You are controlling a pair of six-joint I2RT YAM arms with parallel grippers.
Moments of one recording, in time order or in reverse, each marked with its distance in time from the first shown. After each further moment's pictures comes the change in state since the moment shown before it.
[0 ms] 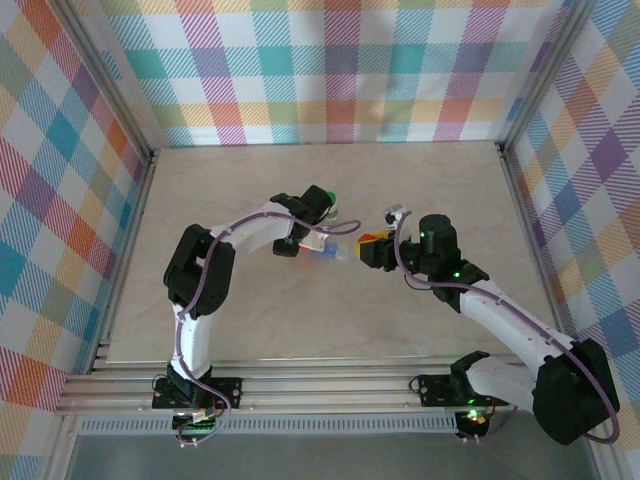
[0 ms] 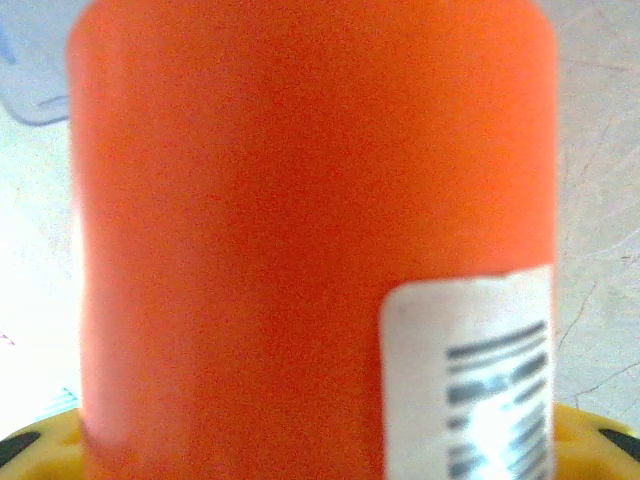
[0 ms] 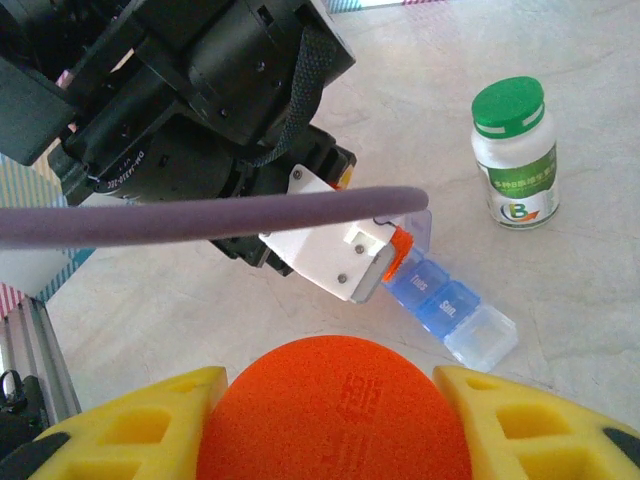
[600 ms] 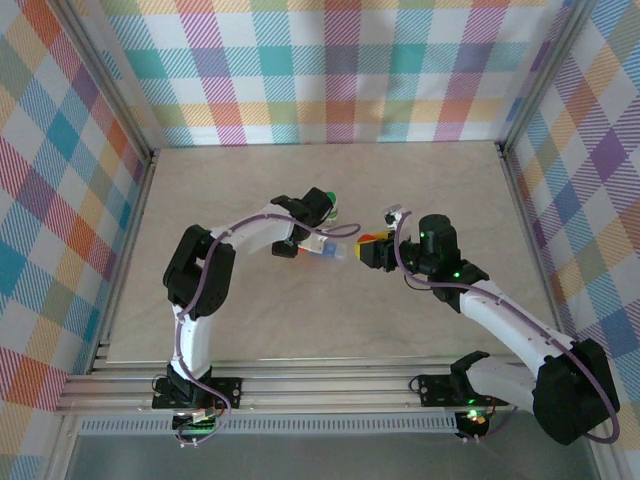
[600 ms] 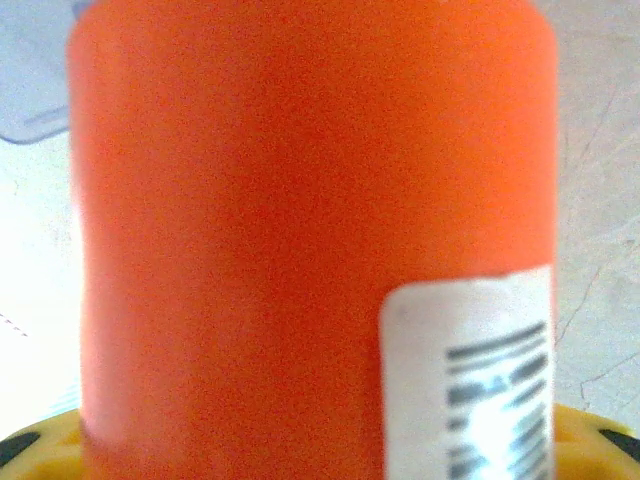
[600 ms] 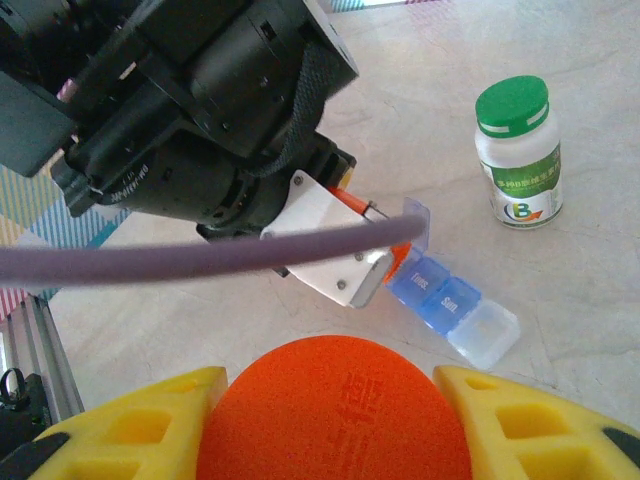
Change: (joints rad) left arm -0.027 0.007 -0.020 0.011 -0.040 0.016; right arm 0.001 0.000 0.000 0.000 -0.003 0.000
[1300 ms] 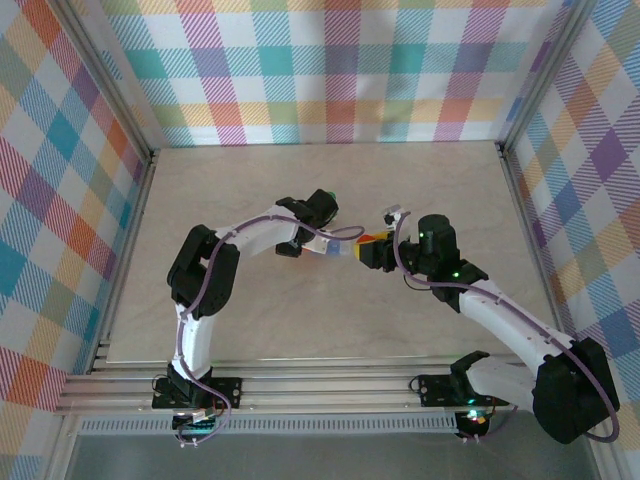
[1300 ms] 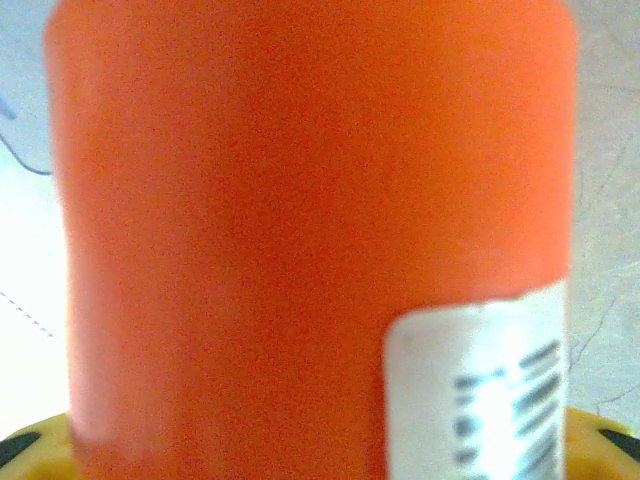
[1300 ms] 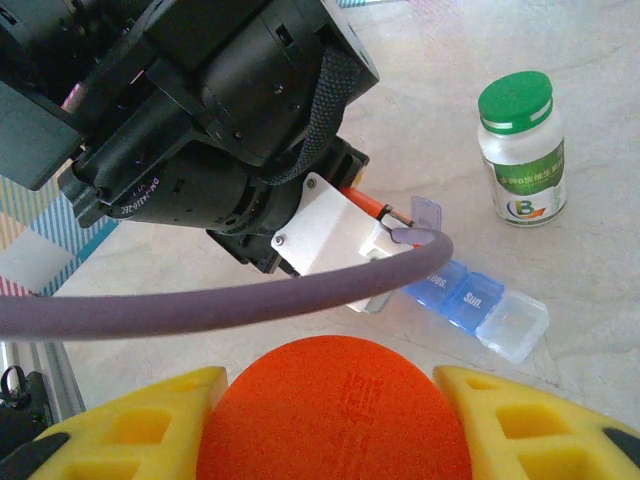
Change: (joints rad) left arm -0.006 0.006 0.010 0.017 -0.024 0.003; right arm 0.003 0.004 0.000 0.000 0.000 0.000
